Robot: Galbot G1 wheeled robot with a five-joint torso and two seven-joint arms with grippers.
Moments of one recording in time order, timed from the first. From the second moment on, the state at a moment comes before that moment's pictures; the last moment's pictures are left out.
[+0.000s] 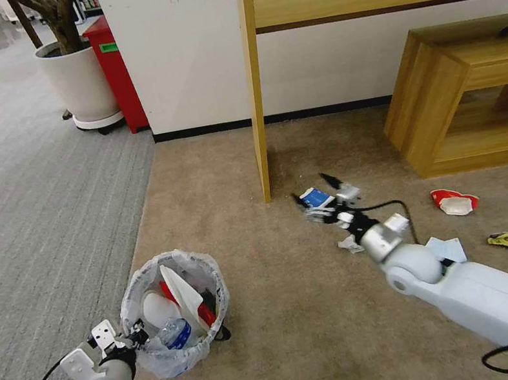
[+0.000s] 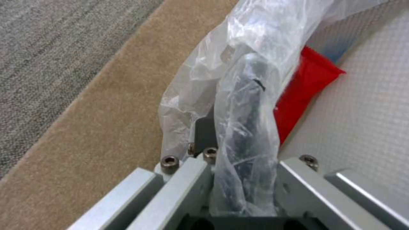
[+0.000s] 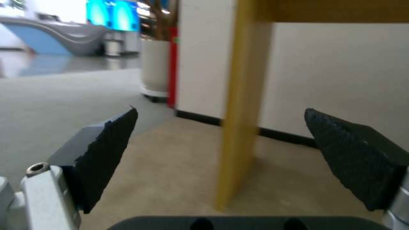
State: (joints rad) left arm 1.52 -1.32 -0.71 -2.07 -0.83 0.57 -0.39; right arm -0.79 0.74 -0.23 1.58 0.70 0.46 0.13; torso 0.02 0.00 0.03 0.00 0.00
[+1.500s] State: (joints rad) left arm 1.55 -1.30 -0.69 -2.10 -0.83 0.55 -0.38; right arm -1.23 0.79 0.25 1.51 0.42 0.60 0.14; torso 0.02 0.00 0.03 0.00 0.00
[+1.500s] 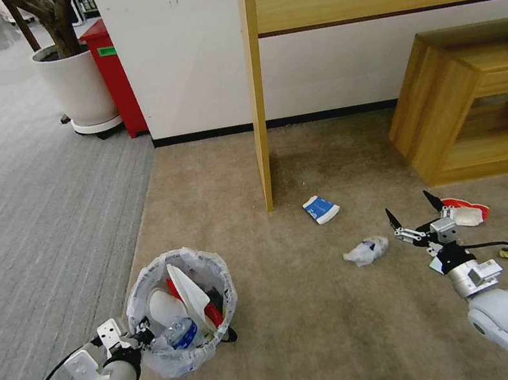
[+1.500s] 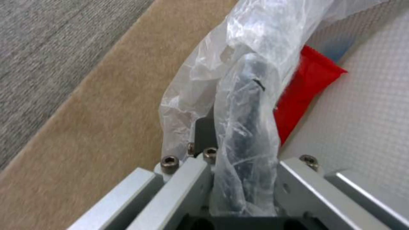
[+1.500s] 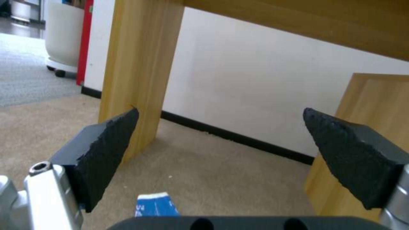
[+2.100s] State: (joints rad) left arm 1.54 -1.31 -0.69 -2.10 -0.84 0.55 -0.38; right arm -1.22 0.80 0.23 1.50 0.43 0.62 0.12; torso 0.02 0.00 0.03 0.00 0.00
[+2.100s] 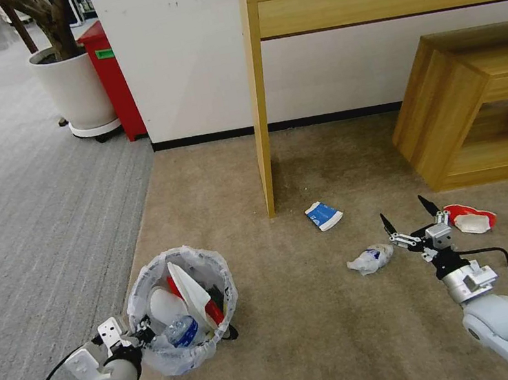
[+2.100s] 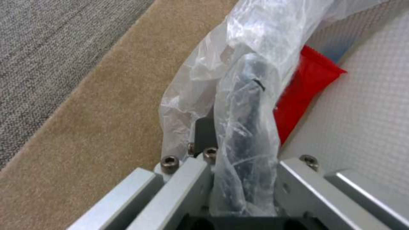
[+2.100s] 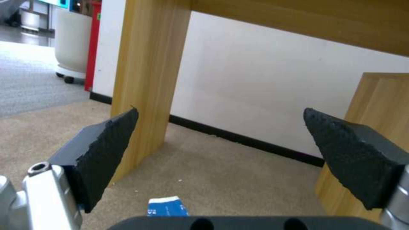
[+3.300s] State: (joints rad) left arm 1.55 -1.33 -0.69 -2.10 -0.83 0.55 -0.38; right arm -1.21 0.82 0.23 1.46 0.43 0.66 0.09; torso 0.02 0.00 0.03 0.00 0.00
